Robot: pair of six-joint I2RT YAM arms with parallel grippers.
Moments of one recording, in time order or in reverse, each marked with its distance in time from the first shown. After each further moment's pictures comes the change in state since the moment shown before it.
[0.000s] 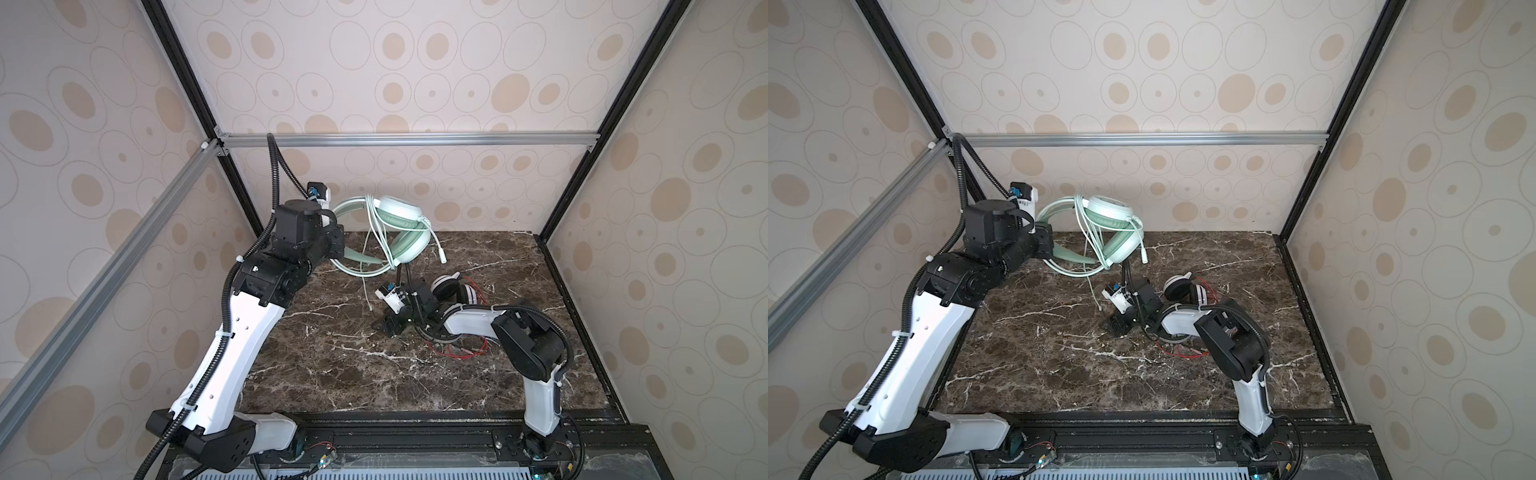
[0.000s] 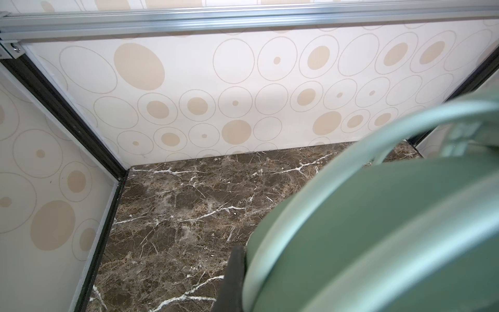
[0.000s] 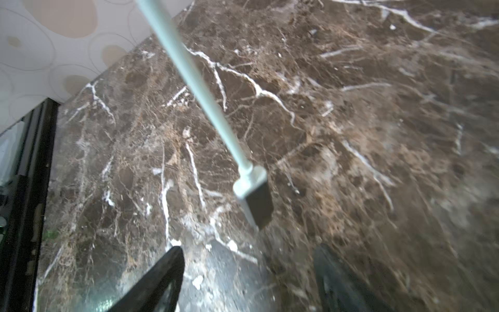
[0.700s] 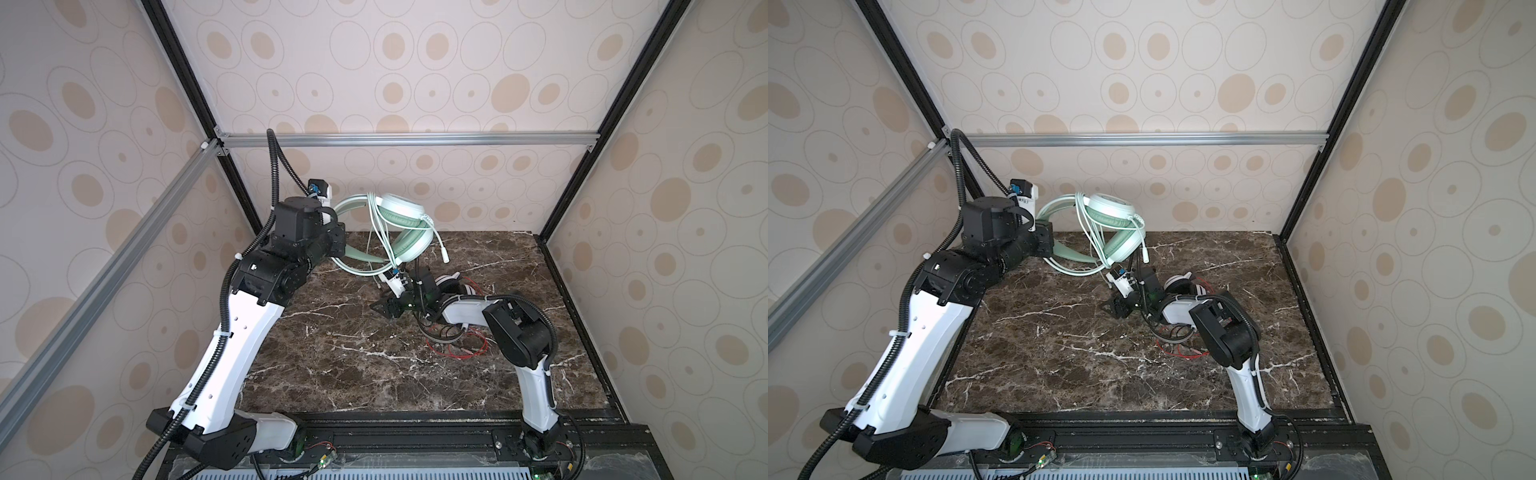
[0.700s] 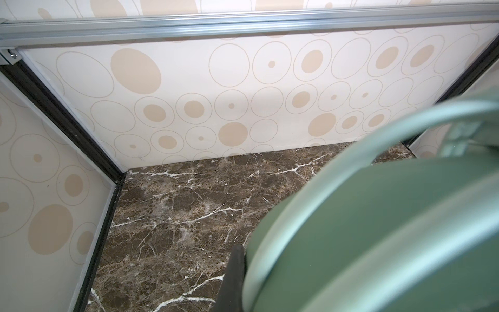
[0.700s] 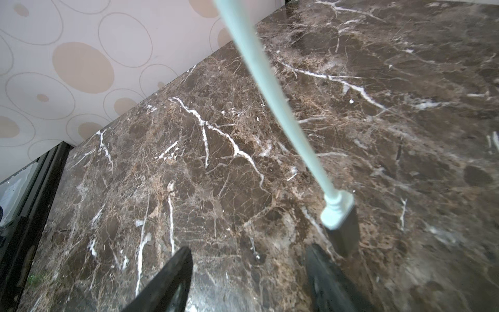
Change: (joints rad) left arm -0.014 0.014 0.040 -0.027 0.000 -0.001; right arm -0.083 0.097 0.098 0.153 -0.082 0.035
